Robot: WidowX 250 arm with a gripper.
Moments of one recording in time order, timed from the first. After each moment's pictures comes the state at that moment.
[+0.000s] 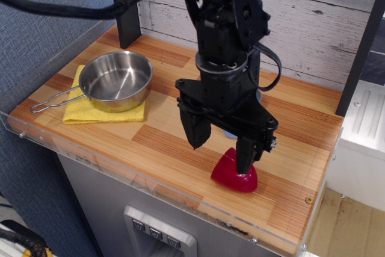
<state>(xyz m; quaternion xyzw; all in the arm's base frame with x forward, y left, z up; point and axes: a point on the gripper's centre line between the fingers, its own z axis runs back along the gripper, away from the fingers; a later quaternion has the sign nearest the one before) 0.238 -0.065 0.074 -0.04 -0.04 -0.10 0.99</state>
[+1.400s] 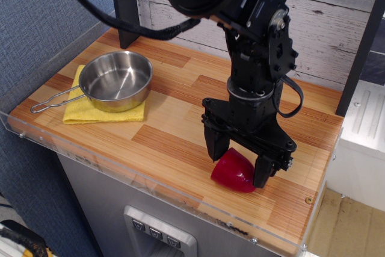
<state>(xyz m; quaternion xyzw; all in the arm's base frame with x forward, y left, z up) 0.257 -0.079 0.034 -0.01 -0.03 -0.11 0.99</state>
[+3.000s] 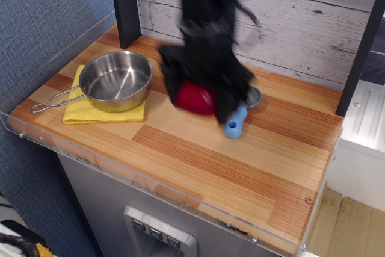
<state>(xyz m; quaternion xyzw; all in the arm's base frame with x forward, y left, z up) 0.264 -0.019 0.102 0.00 -0.09 -0.03 1.00</state>
